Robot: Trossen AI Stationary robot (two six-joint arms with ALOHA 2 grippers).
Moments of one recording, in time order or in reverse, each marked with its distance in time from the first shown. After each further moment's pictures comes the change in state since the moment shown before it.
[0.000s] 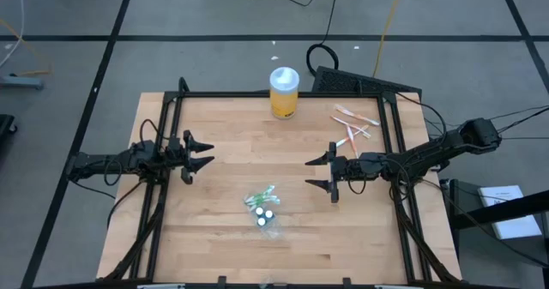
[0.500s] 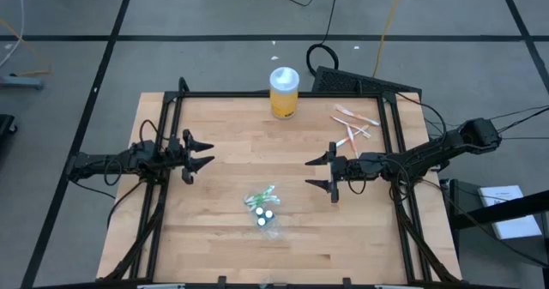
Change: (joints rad) left arm 0.000 0.001 0.002 -0.006 -0.010 0.050; right arm 0.000 0.000 0.000 0.000 0.000 0.000
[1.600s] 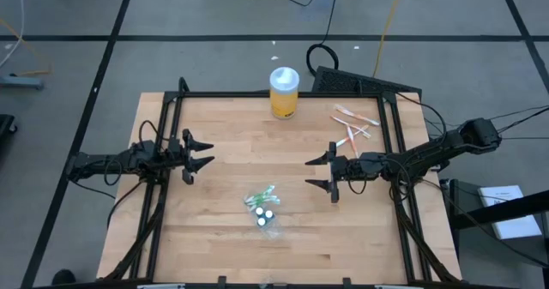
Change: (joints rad) left arm 0.000 0.000 0.000 -0.001 0.002 0.043; right arm 0.000 0.000 0.000 0.014 0.000 -0.005
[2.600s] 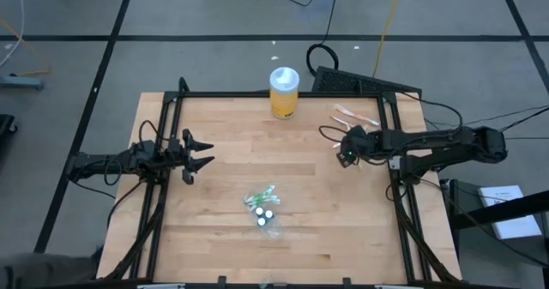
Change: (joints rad) left arm 0.000 0.000 0.000 0.000 0.000 0.000; right arm -0.364 -0.064 0.217 -1.517 0.201 0.797
